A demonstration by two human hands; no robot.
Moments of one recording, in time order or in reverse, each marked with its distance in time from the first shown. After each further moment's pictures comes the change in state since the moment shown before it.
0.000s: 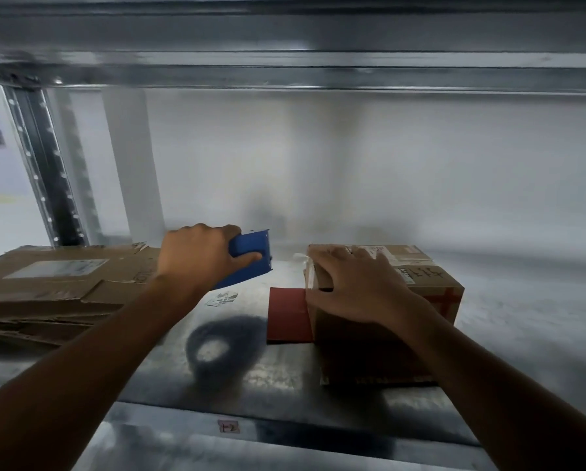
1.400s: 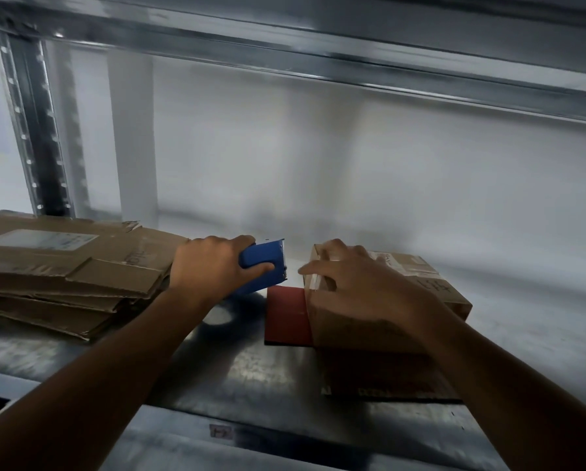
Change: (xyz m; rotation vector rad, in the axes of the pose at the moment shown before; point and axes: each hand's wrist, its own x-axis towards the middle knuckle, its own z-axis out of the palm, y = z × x) left_hand -0.018 0.014 0.047 -0.237 0.044 -0.012; right_hand 0.017 -0.003 -0.009 0.000 -0.126 -0.097
